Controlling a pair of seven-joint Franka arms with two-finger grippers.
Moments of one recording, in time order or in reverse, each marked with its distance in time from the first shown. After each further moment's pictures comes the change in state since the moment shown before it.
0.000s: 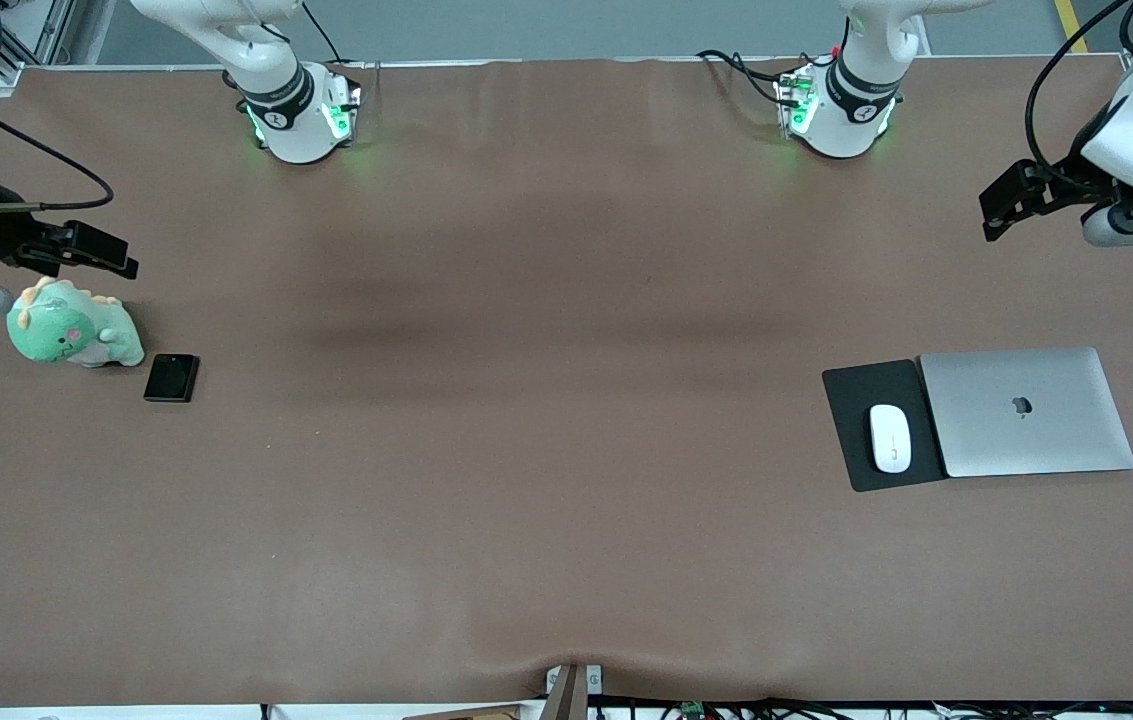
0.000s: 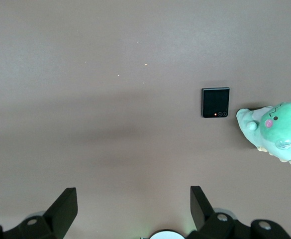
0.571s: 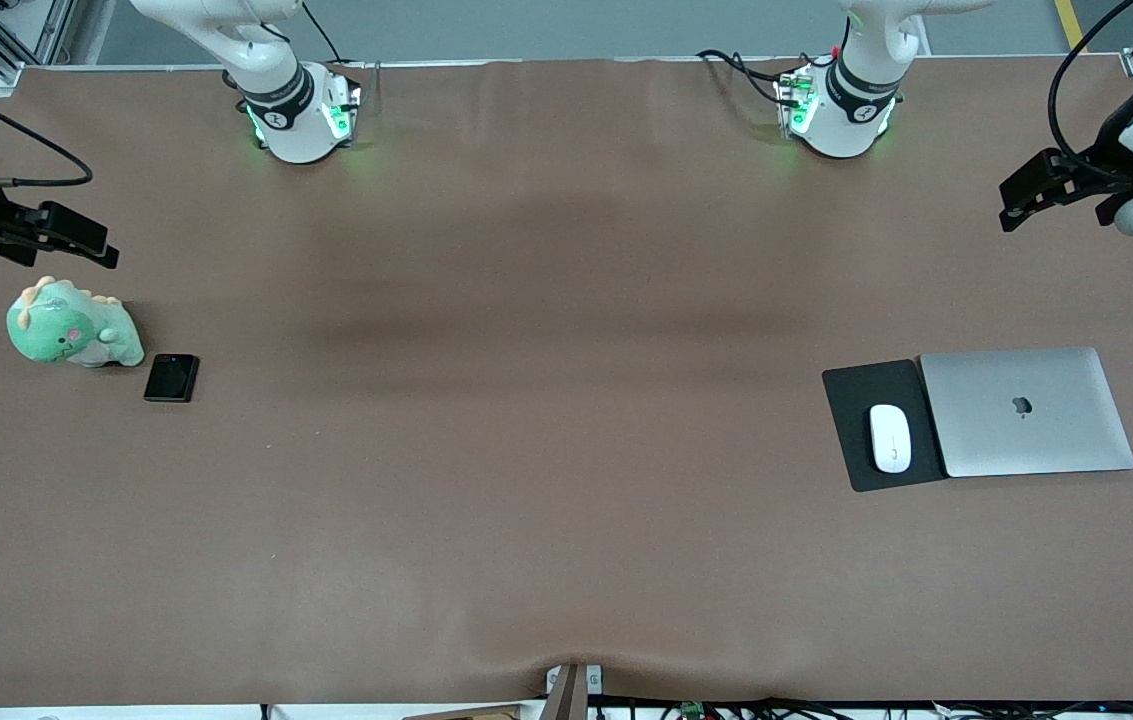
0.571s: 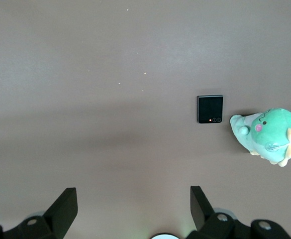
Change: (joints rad) left arm -0.018 -0.007 0.030 0.007 -0.014 -0.003 0.018; right arm -0.001 -0.010 0.002 0.058 -0.011 -0.019 0.001
